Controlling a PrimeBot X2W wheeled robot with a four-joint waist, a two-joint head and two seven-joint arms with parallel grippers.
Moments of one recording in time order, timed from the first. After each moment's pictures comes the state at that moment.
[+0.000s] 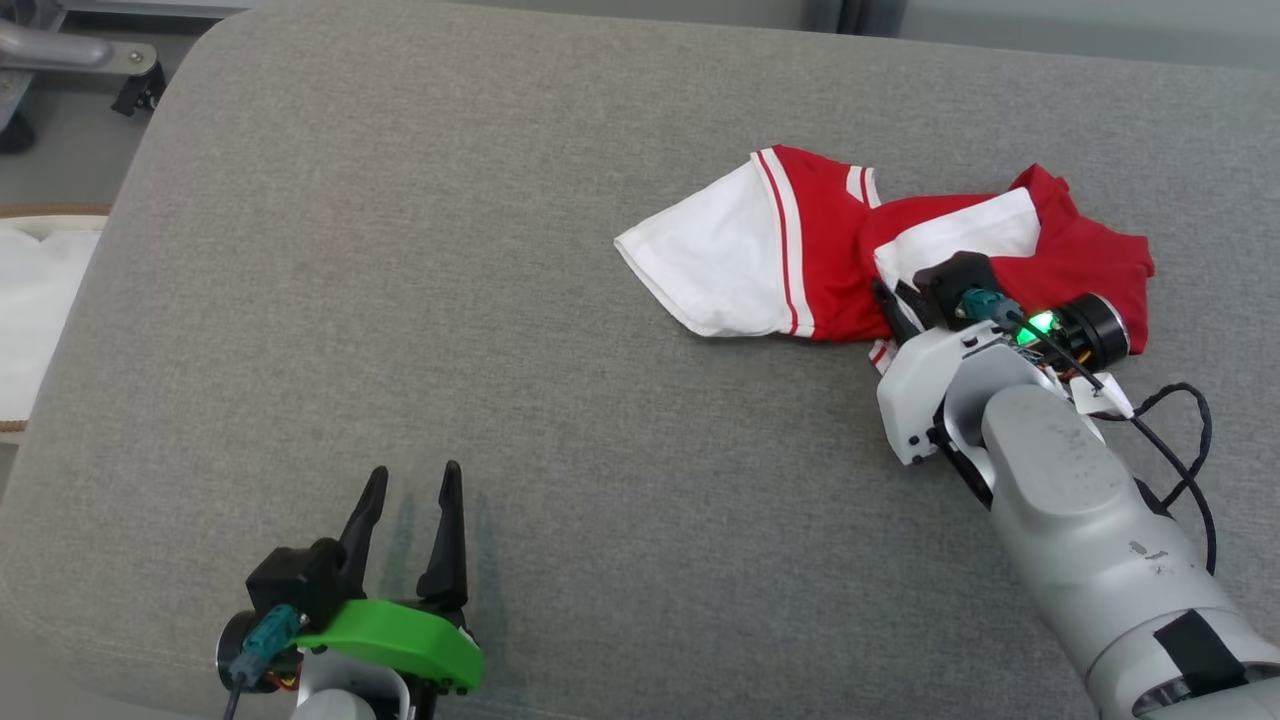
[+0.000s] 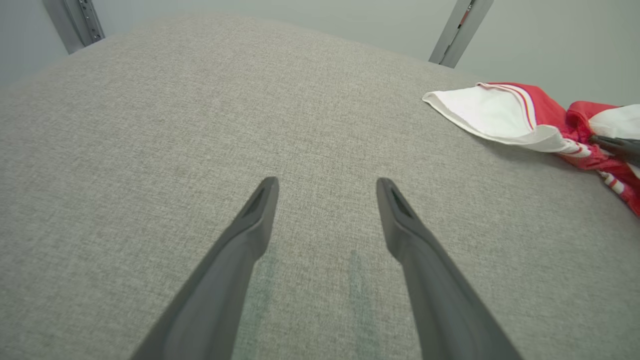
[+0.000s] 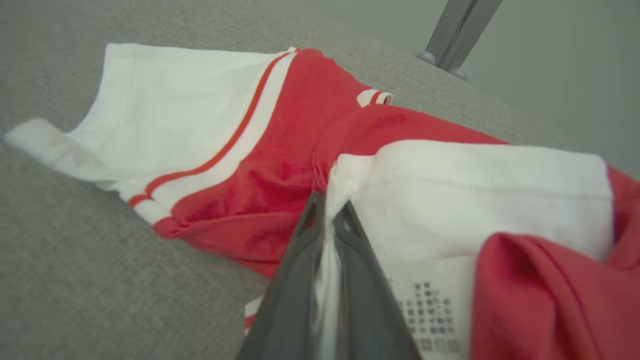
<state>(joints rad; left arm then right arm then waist) -0.12 0.05 -0.18 0.36 -0.36 -0.13 -0.26 -0.82 -0.05 0.16 1.05 -0.10 0.13 -0.18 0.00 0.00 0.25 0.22</state>
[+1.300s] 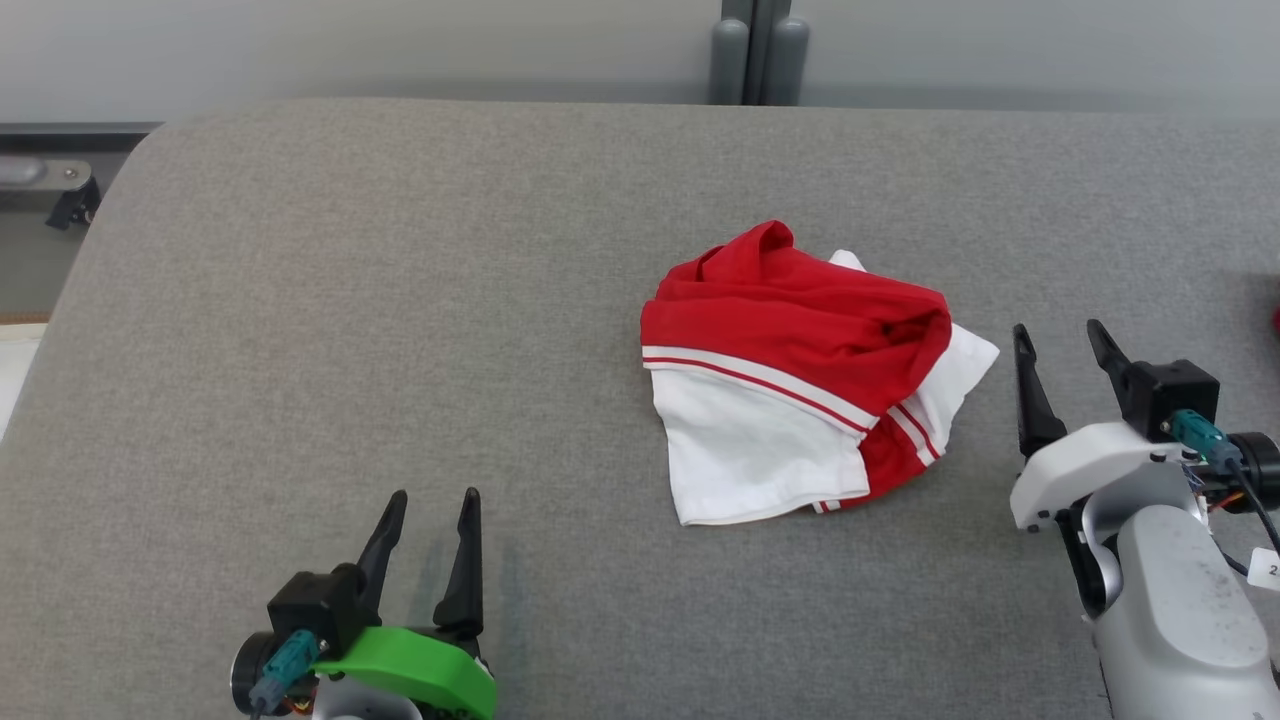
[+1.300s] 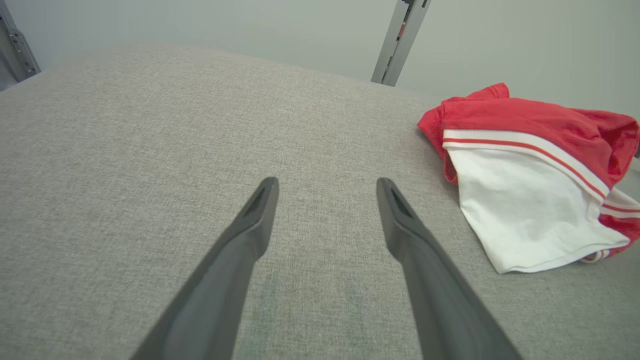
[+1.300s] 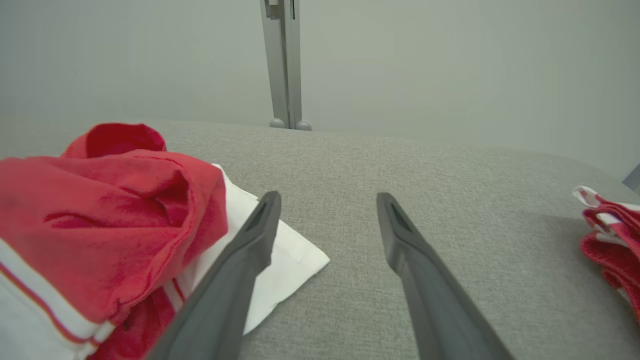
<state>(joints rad) -0.07 0.05 -0.21 0.34 -0.34 -0.13 -0.26 -0.44 -0.06 -0.16 0.60 -0.01 0.13 -0.26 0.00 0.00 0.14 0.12</state>
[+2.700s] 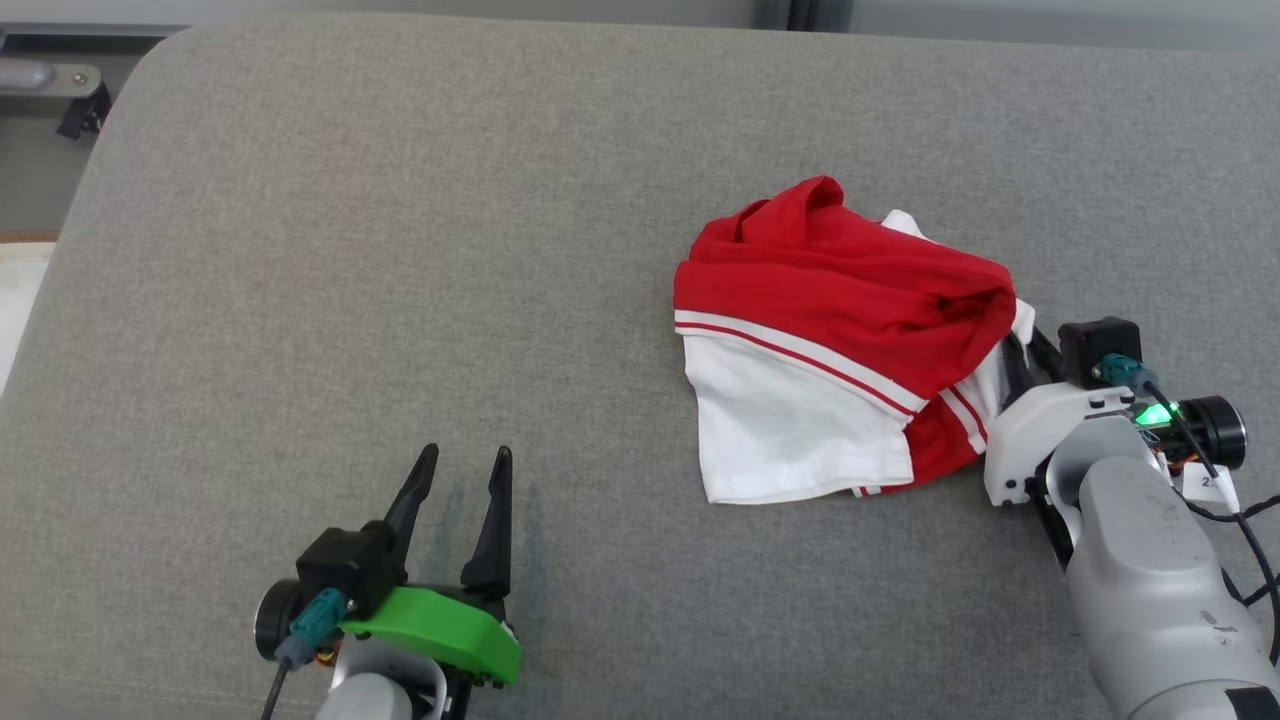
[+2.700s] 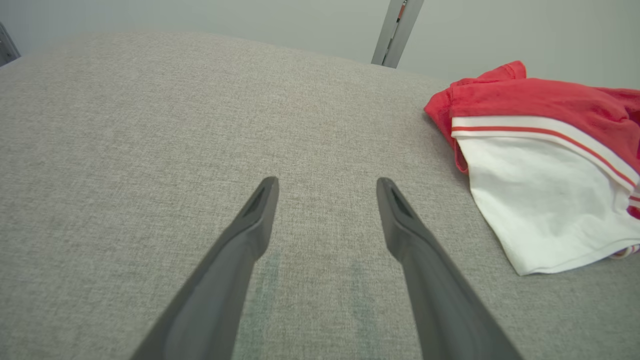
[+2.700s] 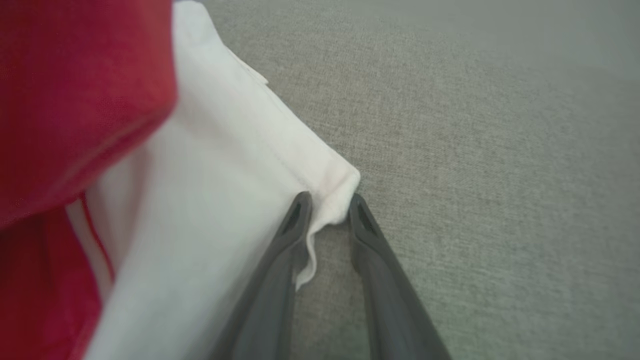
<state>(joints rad) -0.14 0.05 -0.26 0.33 -0.33 -0.13 -0.26 -0.68 -0.05 -0.31 1.02 -0.33 0.13 -0.23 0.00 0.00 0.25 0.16</state>
